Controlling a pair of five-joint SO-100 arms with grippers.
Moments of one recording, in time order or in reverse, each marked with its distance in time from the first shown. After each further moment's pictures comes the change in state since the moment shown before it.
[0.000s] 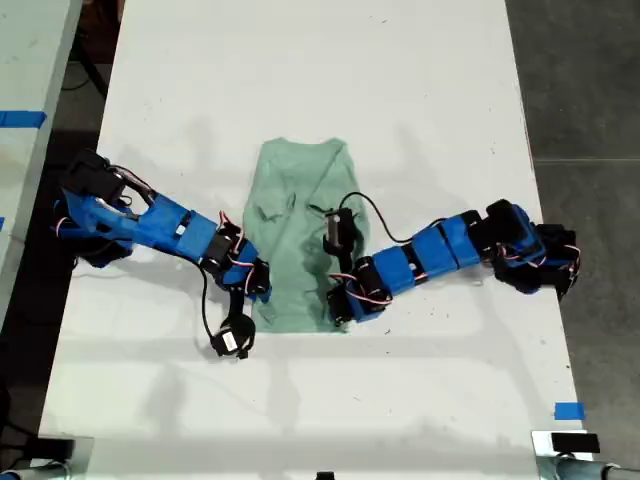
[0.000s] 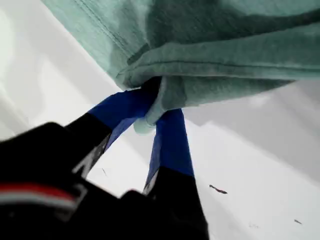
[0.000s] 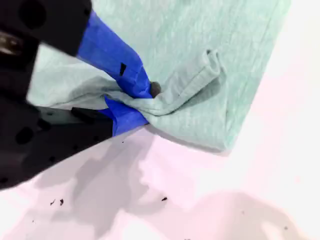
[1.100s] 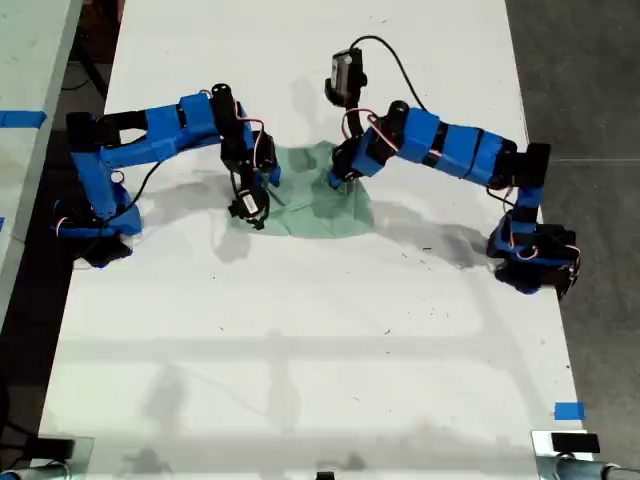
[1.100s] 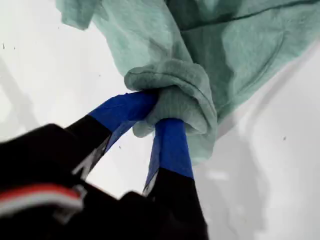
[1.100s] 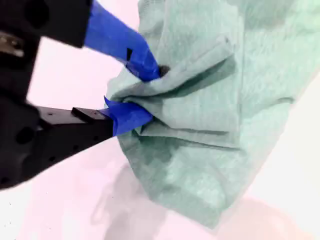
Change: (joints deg) arm 0 -40.2 5.2 -18.3 27.5 34.6; arm 1 38.8 18.7 0.1 5.3 -48.9
